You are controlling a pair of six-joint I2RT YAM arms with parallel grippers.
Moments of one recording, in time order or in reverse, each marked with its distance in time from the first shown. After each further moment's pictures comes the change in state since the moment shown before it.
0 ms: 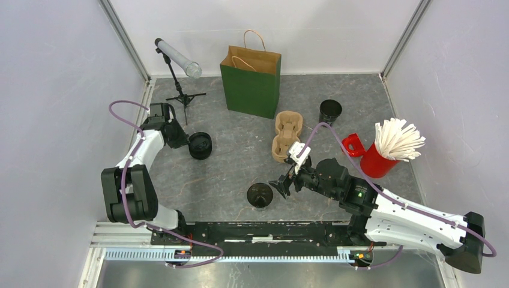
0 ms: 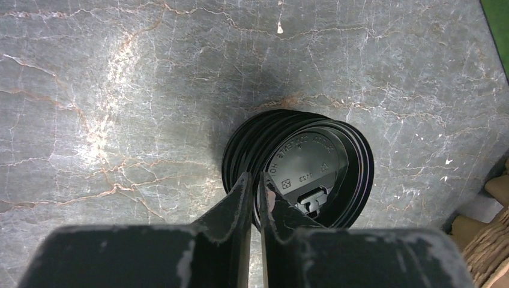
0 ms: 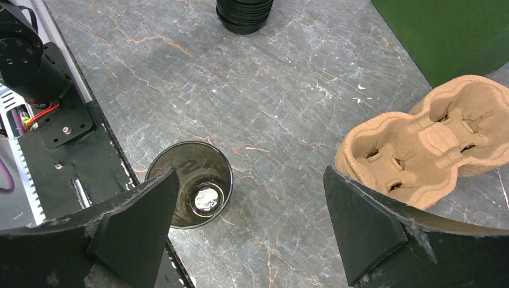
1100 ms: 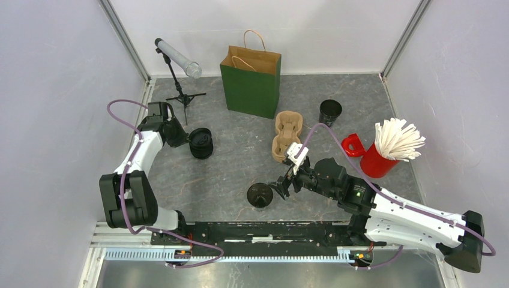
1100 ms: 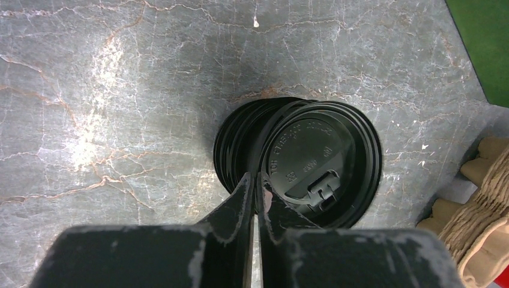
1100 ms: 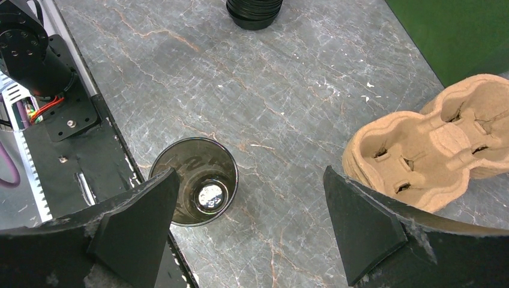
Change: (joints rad) left arm 0.000 -0.046 0.011 -0.029 0.045 0.000; right arm 0.000 0.016 0.000 0.000 -0.025 0.000
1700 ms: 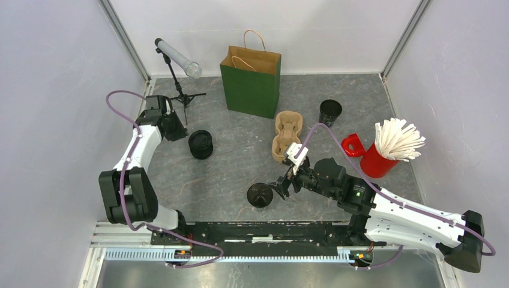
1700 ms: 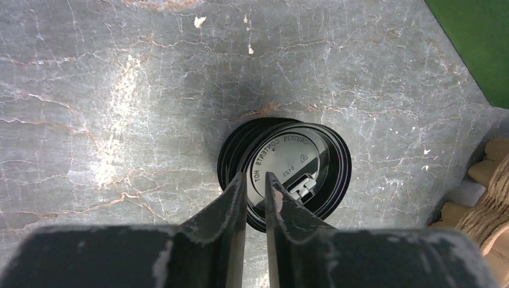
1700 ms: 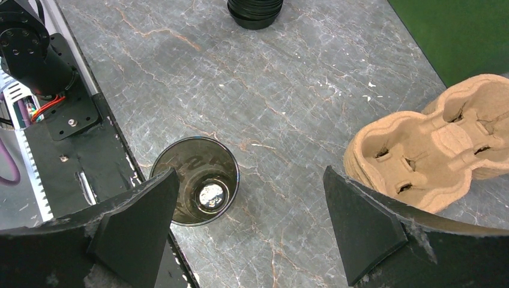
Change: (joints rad) left arm 0.000 0.027 0.080 -0.030 -0.014 0.060; right arm 0.000 0.003 0.000 0.000 -0.005 0.000
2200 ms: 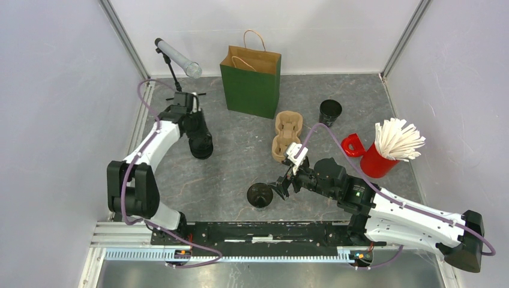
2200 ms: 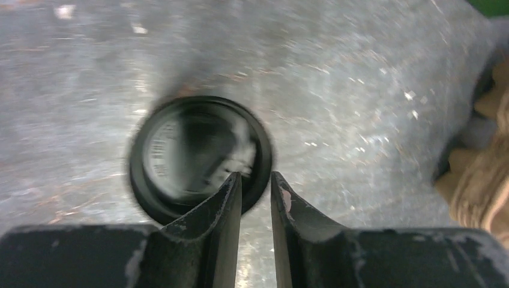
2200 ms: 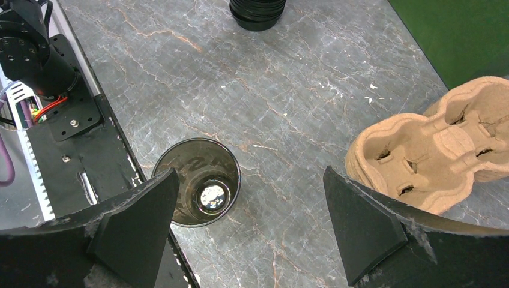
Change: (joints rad) left arm -0.190 0.063 0.058 -0.019 -0.035 0.055; right arm 0.000 0.002 0.000 0.006 -0.005 0.000
